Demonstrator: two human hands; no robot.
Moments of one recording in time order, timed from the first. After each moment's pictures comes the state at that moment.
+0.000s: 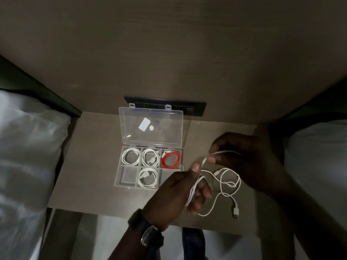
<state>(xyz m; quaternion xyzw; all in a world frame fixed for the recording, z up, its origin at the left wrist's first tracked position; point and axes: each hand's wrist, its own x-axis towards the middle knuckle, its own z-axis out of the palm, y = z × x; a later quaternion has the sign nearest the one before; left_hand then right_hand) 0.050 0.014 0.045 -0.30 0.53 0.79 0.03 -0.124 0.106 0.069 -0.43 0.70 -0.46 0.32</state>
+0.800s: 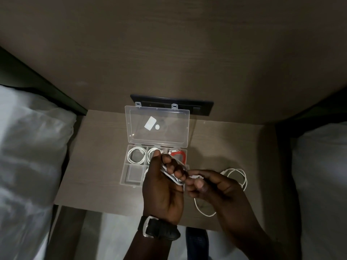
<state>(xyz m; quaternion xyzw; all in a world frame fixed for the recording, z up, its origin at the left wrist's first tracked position) 0.048 -0.001 0.036 -0.40 0.12 0.85 -0.32 -0.028 0.114 0.036 -0.15 0.60 -0.62 0.48</state>
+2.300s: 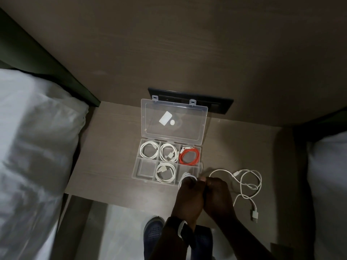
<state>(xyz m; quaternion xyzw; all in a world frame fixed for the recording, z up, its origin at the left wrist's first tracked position) 0.066 0.026 -0.025 -0.58 0.43 0.69 -0.02 0.000 0.086 -0.063 -0.32 0.83 -0.34 0.30</state>
